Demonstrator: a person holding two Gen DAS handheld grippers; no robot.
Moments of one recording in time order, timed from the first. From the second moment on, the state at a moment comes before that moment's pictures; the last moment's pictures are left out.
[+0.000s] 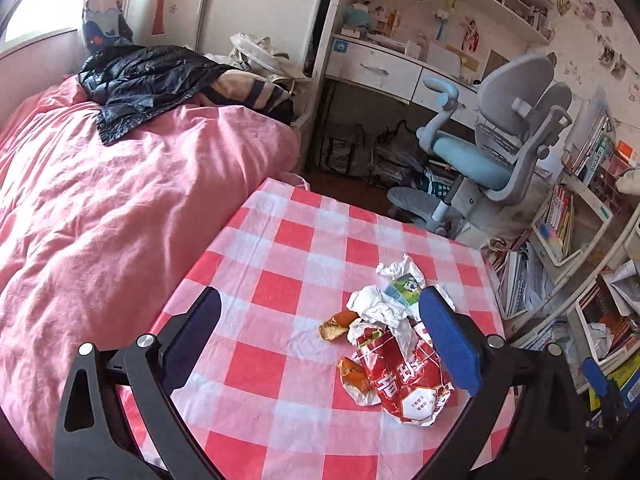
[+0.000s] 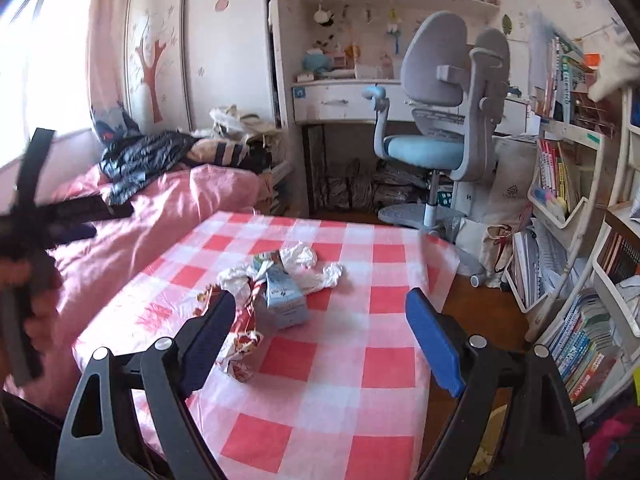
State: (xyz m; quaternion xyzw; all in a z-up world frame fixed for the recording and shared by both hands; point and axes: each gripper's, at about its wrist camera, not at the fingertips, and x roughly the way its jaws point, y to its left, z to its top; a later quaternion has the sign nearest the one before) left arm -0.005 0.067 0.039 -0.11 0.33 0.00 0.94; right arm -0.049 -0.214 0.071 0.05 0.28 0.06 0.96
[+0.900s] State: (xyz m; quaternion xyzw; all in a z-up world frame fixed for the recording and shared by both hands) left arm -0.006 0.081 0.033 -0.06 0.37 -0.04 0.93; right arm -0.035 -0.169 0.057 -0.03 0.32 0.07 0.95
